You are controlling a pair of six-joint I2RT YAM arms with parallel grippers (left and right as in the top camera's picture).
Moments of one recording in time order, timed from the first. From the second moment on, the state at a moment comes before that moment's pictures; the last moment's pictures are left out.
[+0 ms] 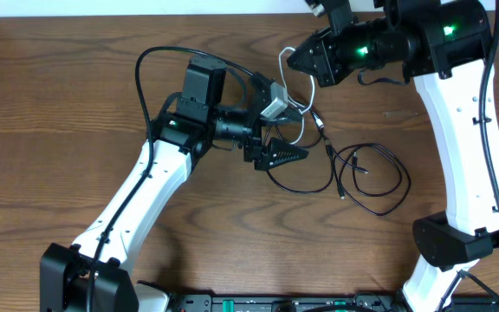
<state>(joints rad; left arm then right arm) -0.36 1.53 1.18 -0.35 1.19 0.33 0.34 1.92 2.41 -1.41 -0.68 -0.09</state>
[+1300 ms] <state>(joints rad) -0.41 1.50 1.18 -0.22 0.96 0.12 0.30 1.92 2.41 -1.44 -0.73 -0.09</state>
